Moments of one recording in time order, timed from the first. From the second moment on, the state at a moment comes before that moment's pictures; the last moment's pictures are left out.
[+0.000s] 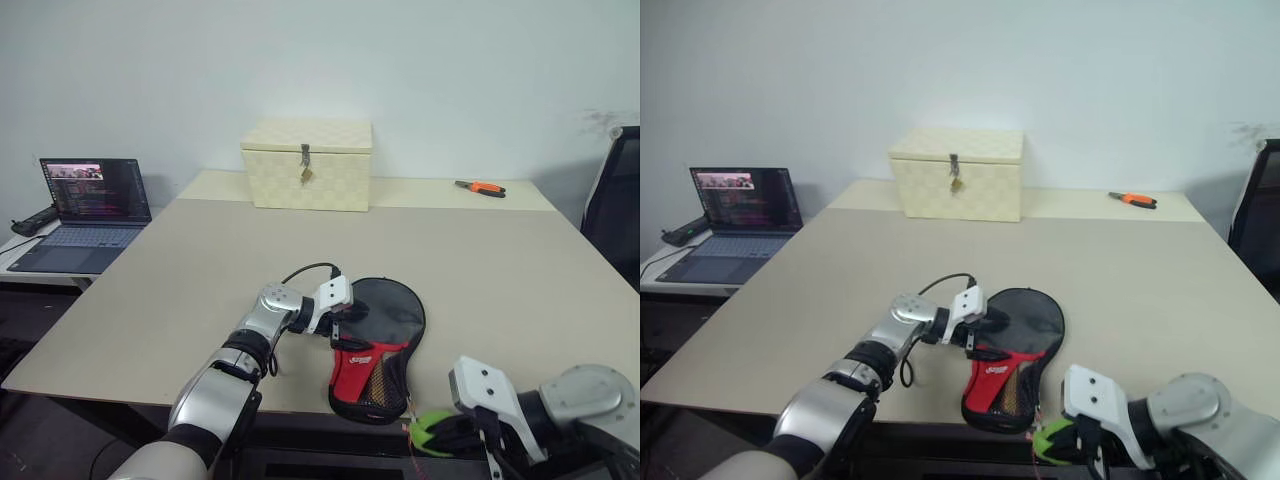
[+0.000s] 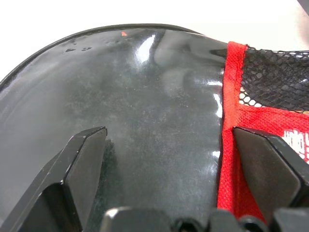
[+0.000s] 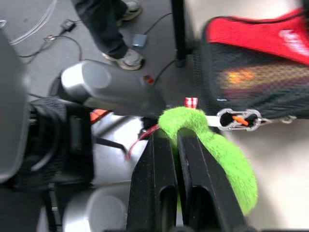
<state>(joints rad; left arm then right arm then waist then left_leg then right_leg) -1.01 0.21 -0.21 1.18 0.09 -0.34 -1.24 -0.08 -0.96 0.03 -0.95 0.60 1.05 0.98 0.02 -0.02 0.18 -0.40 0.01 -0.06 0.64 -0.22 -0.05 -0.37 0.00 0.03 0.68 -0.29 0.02</state>
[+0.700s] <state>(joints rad) -1.04 0.15 -0.20 1.22 0.13 -0.34 -1.16 -0.23 -0.92 0.04 -0.89 0.85 1.13 0.72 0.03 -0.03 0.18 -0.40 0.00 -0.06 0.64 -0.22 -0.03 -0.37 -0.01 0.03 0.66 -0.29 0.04</state>
